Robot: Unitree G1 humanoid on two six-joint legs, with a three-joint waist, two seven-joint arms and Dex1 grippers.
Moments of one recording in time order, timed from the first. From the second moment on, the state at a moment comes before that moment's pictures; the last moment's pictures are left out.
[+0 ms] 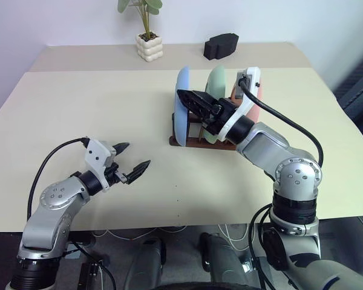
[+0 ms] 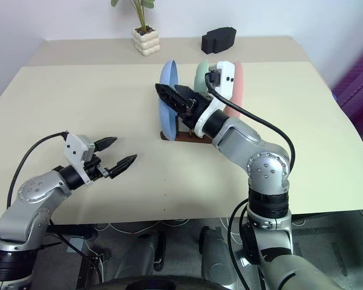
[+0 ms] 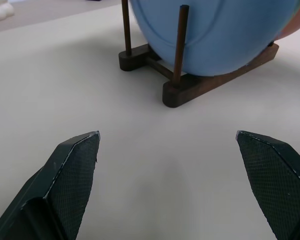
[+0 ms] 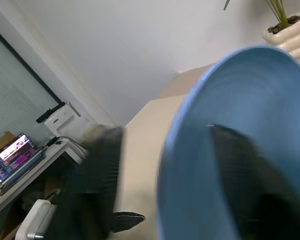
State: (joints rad) left arm -0.02 0.55 0.14 -0.39 -0.41 0.41 -0.65; right arm -0.62 -0.18 -0.10 -0.37 1.12 0.89 -0.05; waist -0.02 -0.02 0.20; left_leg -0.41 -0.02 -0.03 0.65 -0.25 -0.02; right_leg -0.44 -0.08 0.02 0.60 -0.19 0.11
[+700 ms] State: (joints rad) left arm -0.03 0.55 0.13 -0.39 -0.42 0.41 -0.64; right arm -0.70 -0.37 -0.01 -0.45 0.88 0.79 0.22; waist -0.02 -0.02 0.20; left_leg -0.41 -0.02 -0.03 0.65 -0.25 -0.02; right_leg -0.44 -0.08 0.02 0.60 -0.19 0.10
